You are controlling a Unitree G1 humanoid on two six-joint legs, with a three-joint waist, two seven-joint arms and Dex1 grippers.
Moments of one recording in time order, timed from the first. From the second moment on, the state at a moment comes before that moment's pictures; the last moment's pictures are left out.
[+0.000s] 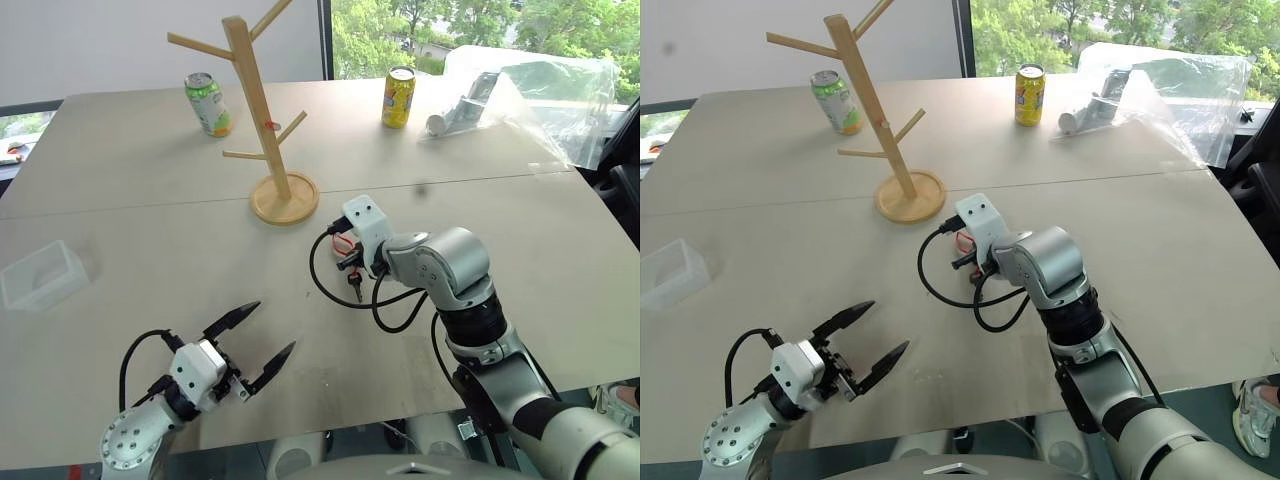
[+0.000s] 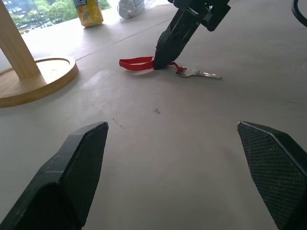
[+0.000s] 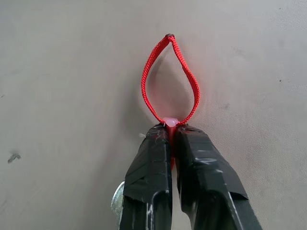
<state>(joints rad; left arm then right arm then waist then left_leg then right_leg) 0.44 0.44 0.15 -0.19 -0.32 -0.43 -0.84 -0.77 0.05 0.25 -0.14 0.24 1.52 0.08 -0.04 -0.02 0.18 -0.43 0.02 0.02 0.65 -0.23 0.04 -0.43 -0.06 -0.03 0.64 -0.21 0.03</state>
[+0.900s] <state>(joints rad) -0.14 0.54 0.29 -0.84 -0.89 0.66 0.01 -0.91 -0.03 0.34 -0.04 0.10 0.46 0.39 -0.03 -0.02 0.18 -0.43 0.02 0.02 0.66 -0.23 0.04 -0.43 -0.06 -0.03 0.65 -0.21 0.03</state>
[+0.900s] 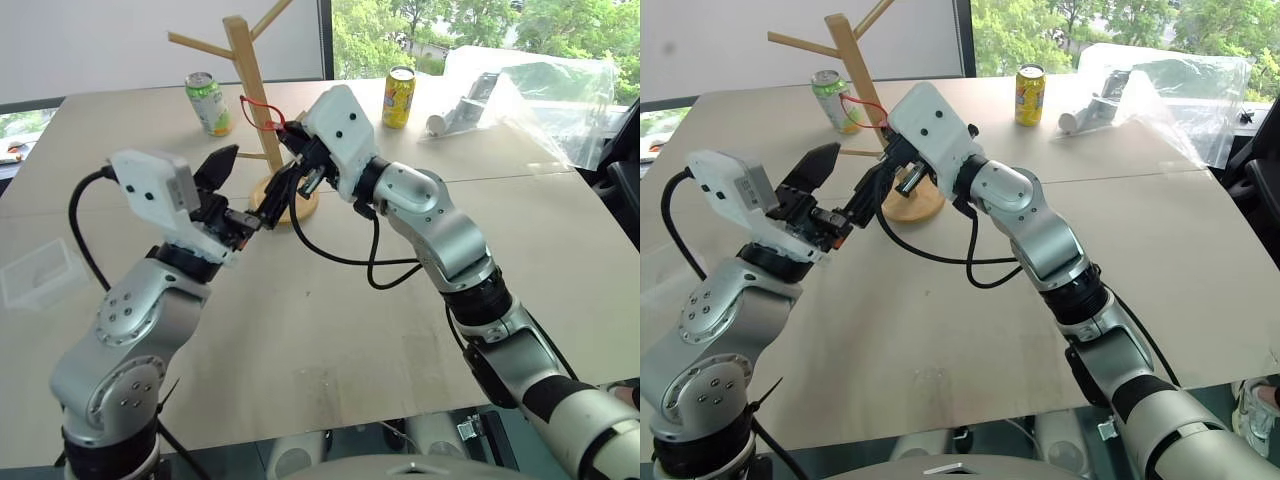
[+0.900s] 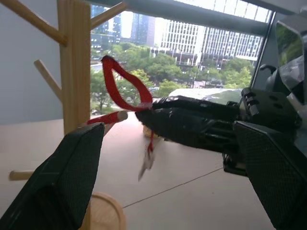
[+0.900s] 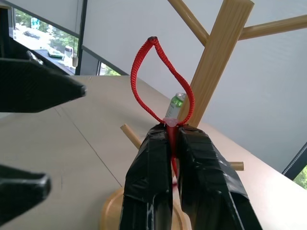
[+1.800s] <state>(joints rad) -0.08 0.56 0.31 -0.84 -0.89 0.69 0.03 -0.92 -0.02 0.27 0.08 0.09 0.44 0.43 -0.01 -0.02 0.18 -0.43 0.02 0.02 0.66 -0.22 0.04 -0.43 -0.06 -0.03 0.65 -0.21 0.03</state>
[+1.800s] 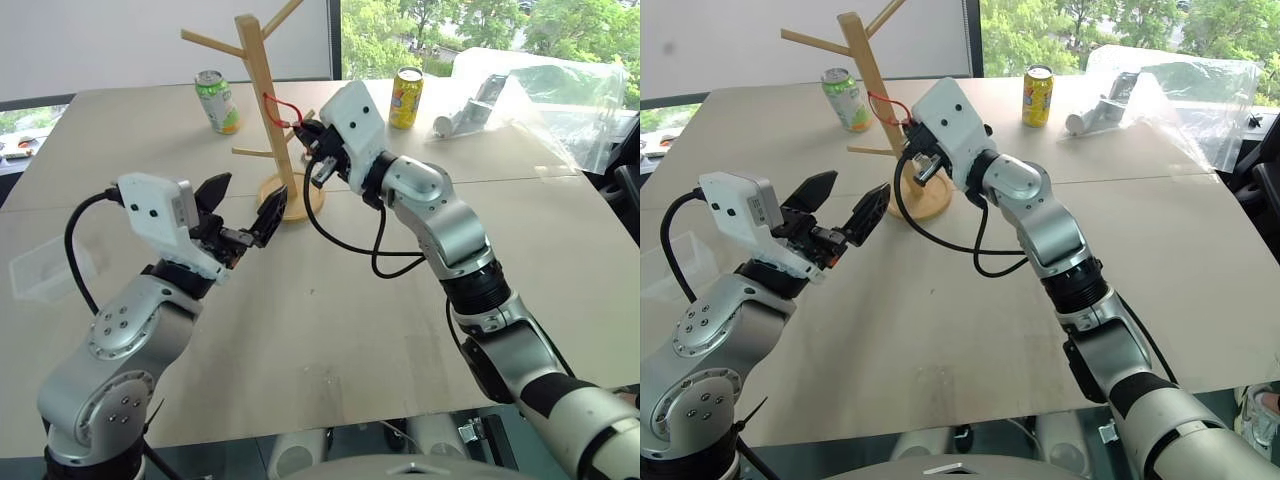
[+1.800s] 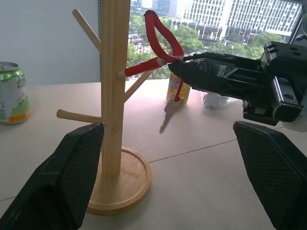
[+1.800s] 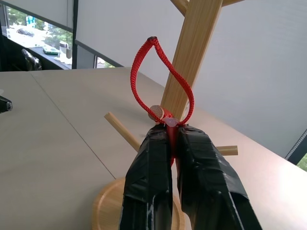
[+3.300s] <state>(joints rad) -0.11 0.50 0.30 -0.75 -0.71 0.72 0.14 -0.81 -0.01 0.13 0.24 0.08 0.32 0.35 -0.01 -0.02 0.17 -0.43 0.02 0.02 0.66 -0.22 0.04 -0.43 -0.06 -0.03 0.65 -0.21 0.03</state>
